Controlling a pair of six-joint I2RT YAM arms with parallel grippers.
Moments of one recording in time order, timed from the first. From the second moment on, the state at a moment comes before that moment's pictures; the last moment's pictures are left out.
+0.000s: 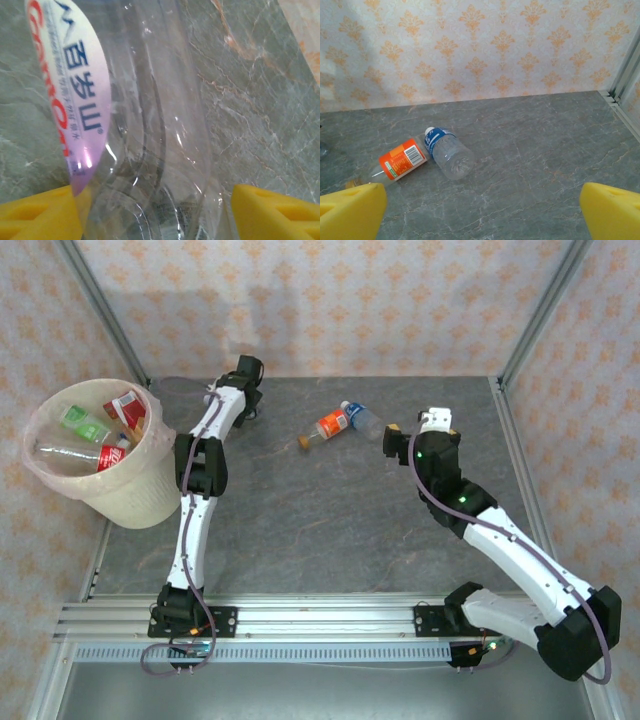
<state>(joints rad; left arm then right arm) -0.09 2.65 2.45 -0.88 -0.33 -1.17 0.55 1.03 0.89 -0.21 0.53 0.25</state>
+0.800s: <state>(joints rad) -0.23 2.19 1.86 -0.65 -0.26 -0.77 0.55 1.02 0.90 -0.21 0.56 0.32</state>
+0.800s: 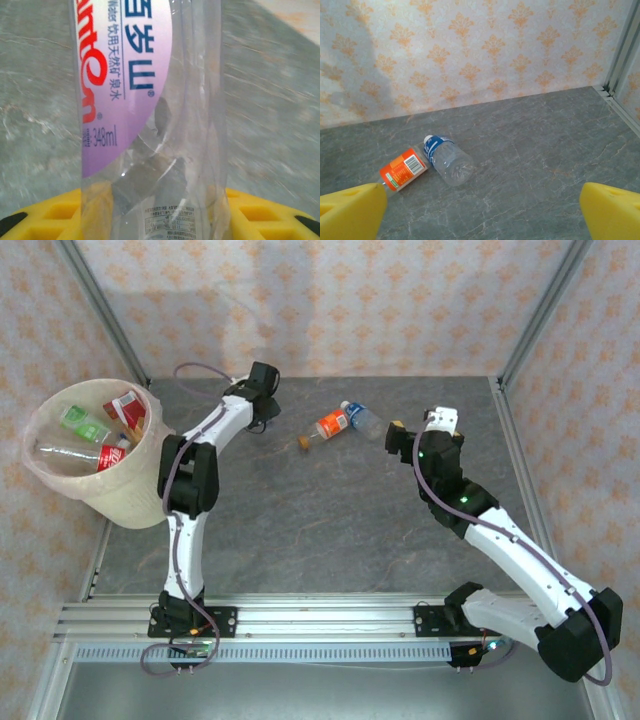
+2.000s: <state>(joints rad) -0.35 1.05 1.52 -0.89 -0.82 -0.63 0.54 1.05 0.78 0.11 0.33 0.36</state>
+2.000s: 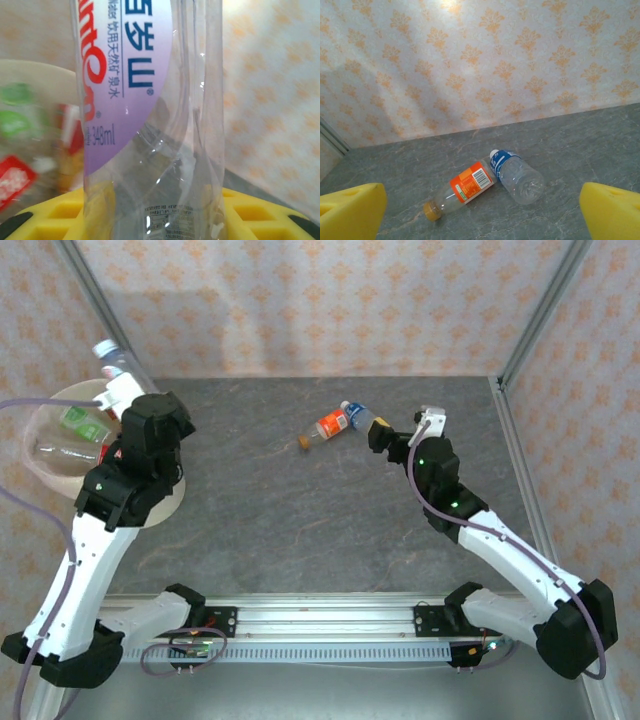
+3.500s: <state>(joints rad) 0.18 1.47 1.70 -1.37 -0.89 -1.37 0.54 1.12 0.90 0.03 0.29 0.44</state>
